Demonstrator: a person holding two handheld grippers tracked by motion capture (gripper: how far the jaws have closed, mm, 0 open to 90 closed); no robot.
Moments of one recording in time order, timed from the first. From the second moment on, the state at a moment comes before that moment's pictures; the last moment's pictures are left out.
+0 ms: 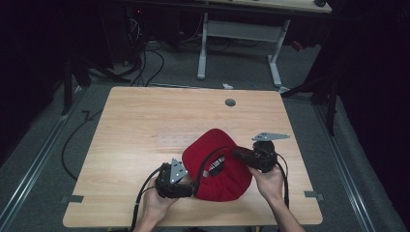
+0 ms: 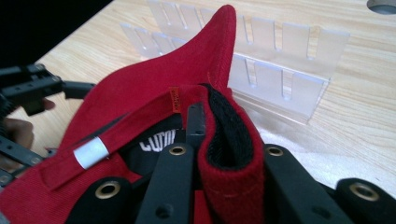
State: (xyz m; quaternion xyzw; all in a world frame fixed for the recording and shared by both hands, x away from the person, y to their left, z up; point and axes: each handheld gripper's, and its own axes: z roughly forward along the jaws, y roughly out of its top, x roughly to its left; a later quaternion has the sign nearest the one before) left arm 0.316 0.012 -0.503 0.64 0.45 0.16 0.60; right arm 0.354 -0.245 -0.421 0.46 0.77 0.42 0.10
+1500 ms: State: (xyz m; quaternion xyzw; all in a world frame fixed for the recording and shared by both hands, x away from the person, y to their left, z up) left arm 0.302 0.006 -0.492 0.69 0.38 0.19 0.59; right arm 0.349 -0.229 -0.434 0.46 0.80 0.39 0.03
